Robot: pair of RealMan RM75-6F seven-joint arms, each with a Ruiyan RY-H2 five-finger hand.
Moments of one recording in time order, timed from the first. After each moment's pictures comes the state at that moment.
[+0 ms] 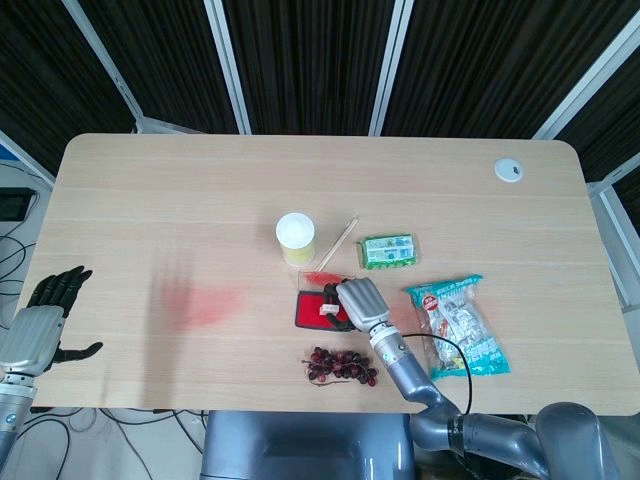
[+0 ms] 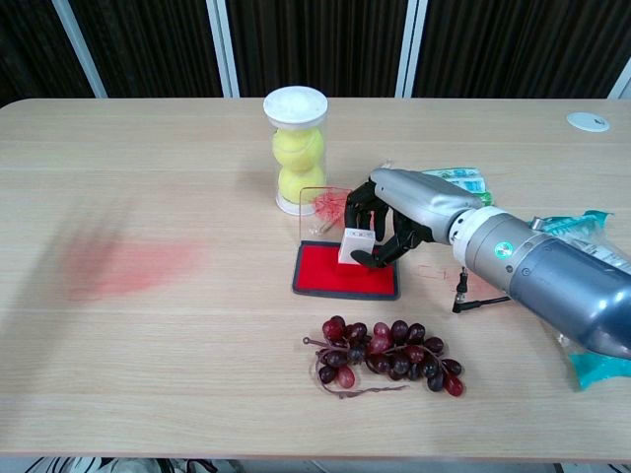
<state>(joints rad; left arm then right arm) -0.19 -1.10 -0.03 -1.69 1.42 1.31 -0.01 0.72 -1.88 0.21 -1.22 -1.23 0.97 -0.16</state>
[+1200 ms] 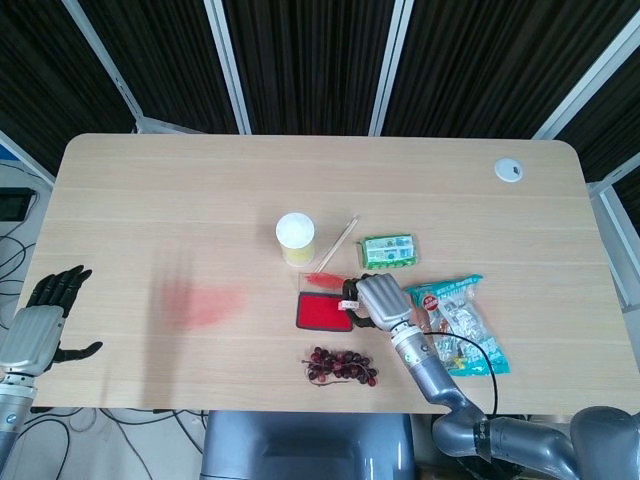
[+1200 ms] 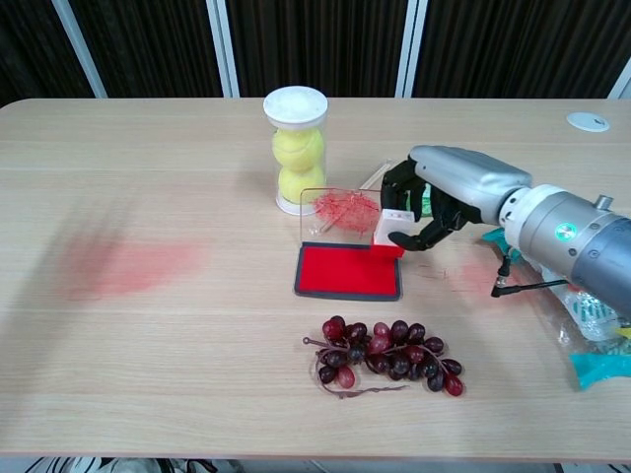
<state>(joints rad) -0.19 -1.11 -0.03 -1.68 1.42 1.32 0.01 0.66 -1.73 0.18 -1.35 -1.26 1.03 -0.19</state>
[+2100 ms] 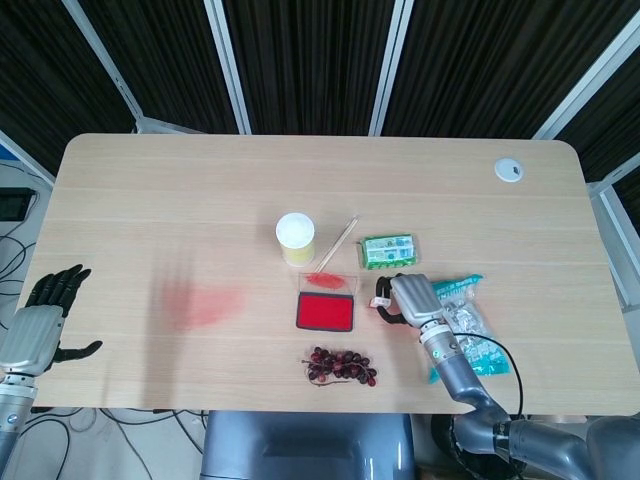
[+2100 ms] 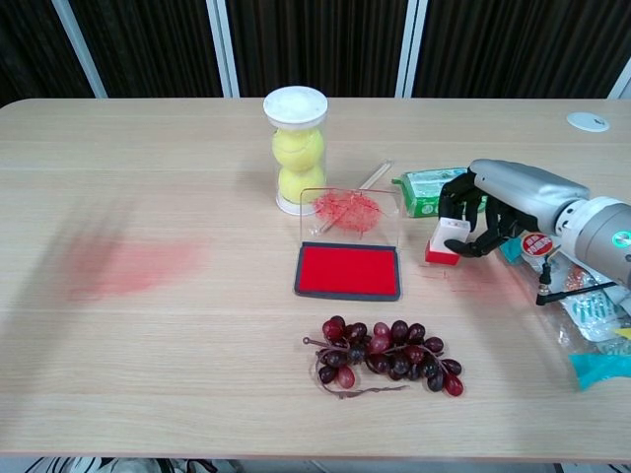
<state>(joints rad) -0.19 -1.12 -0.04 -1.68 1.42 1.33 0.02 0.61 -1.70 0.16 -1.26 -1.24 1.01 -0.09</state>
